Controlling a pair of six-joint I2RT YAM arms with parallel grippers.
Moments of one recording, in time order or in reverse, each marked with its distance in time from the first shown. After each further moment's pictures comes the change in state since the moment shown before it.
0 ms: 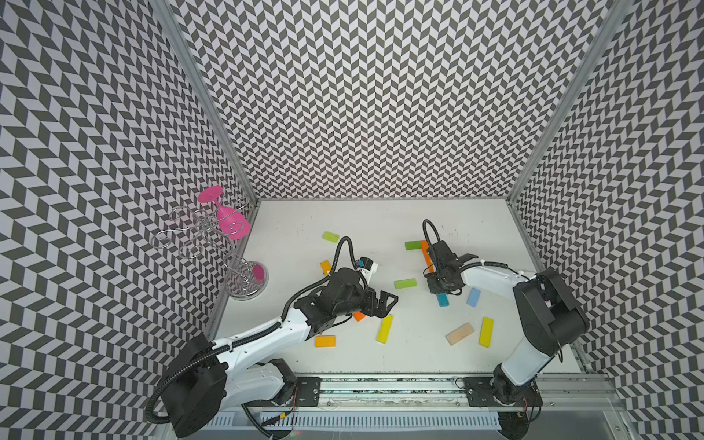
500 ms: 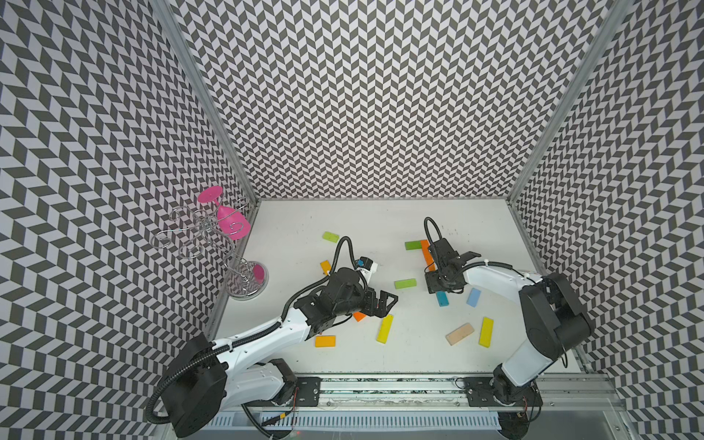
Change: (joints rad) left arm 0.000 0.000 0.000 0.000 0.003 0.000; right arm -0.001 -0.069 0.028 -0.073 0.001 0.047
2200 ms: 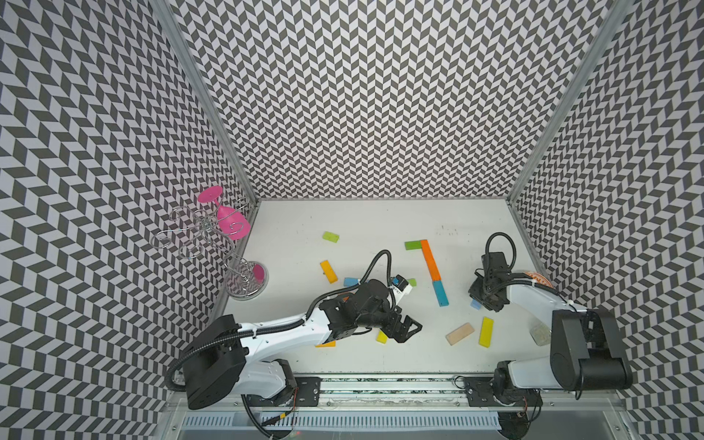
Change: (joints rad) left arm -0.256 0.189 0.118 0.001 0.058 0.130; right arm -0.438 -0.229 -0.327 0.114 -0.074 0.407
